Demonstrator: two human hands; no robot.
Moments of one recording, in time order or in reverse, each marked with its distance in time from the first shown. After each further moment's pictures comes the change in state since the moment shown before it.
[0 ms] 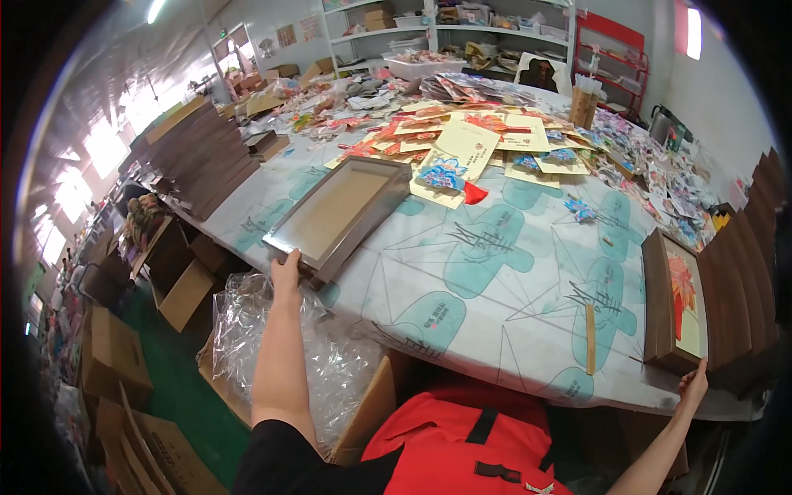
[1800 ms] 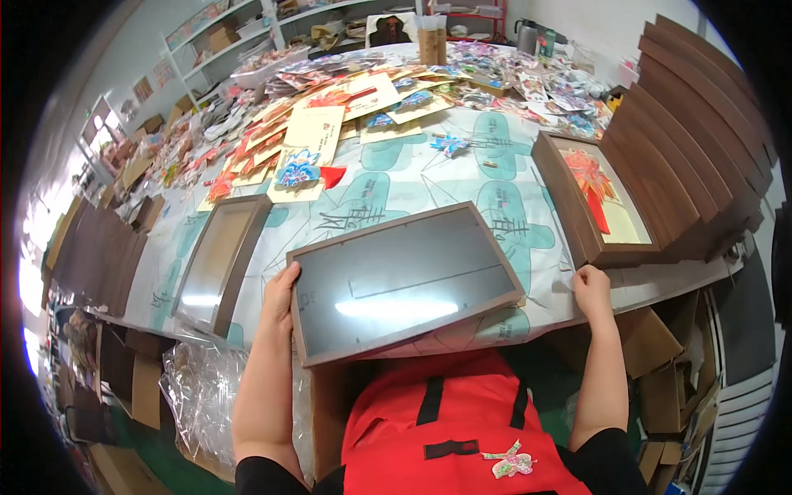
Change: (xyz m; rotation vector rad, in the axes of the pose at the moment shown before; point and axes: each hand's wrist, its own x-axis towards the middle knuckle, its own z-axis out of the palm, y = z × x) left_hand -0.139 0.043 0.134 -0.431 -1.013 -0.448; right_hand -0.095 0.027 0.075 -0.809 -0.282 -0.750
